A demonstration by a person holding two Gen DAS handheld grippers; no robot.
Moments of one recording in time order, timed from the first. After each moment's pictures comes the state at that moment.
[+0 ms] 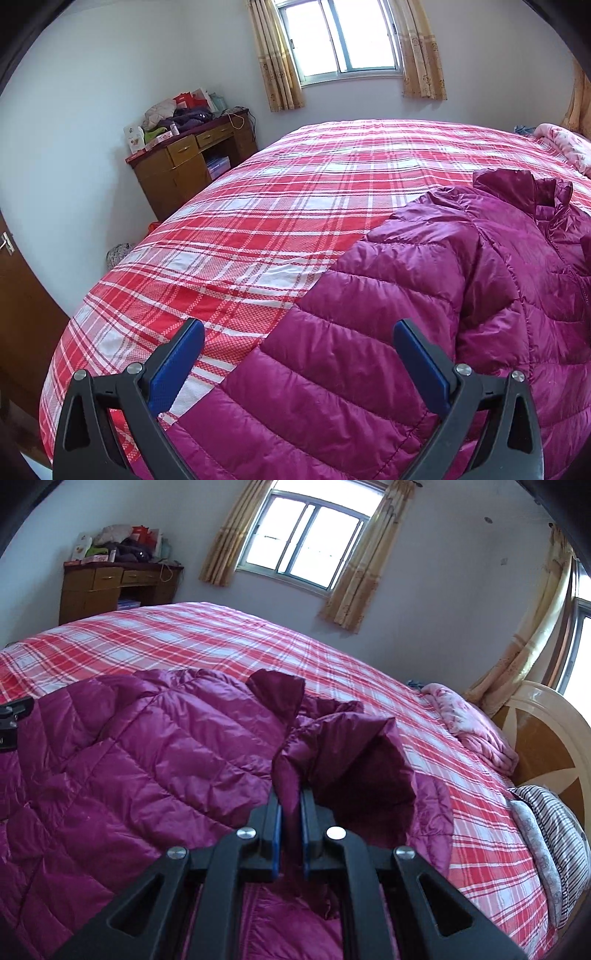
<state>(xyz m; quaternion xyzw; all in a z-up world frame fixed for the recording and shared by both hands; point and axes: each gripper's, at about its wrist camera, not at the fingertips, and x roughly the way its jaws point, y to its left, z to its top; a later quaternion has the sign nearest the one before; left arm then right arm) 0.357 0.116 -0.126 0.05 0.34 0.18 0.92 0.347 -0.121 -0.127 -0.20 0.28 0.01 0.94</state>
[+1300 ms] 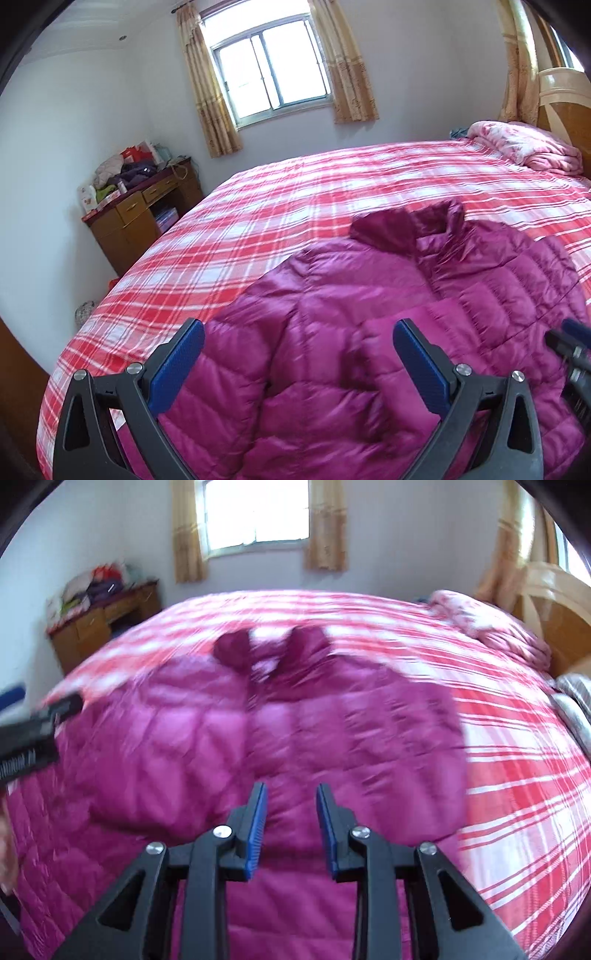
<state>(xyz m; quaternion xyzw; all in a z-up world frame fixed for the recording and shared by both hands) 0.383 -0.058 -0.077 0.10 0.29 0.07 0.95 0.358 -0.245 -0.115 0.02 0.35 0.01 0.94</state>
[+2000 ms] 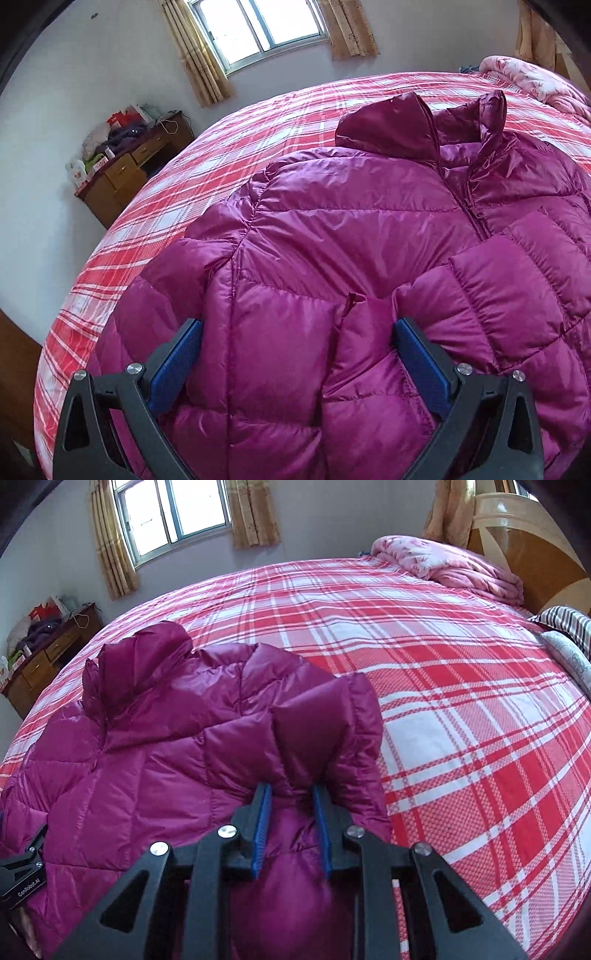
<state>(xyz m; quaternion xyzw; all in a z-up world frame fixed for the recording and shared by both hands) 0.465 -0.057 -0.176 0.12 0.40 0.11 0.90 0.444 -0.340 -0.166 0.09 0.41 -0.03 0.91</state>
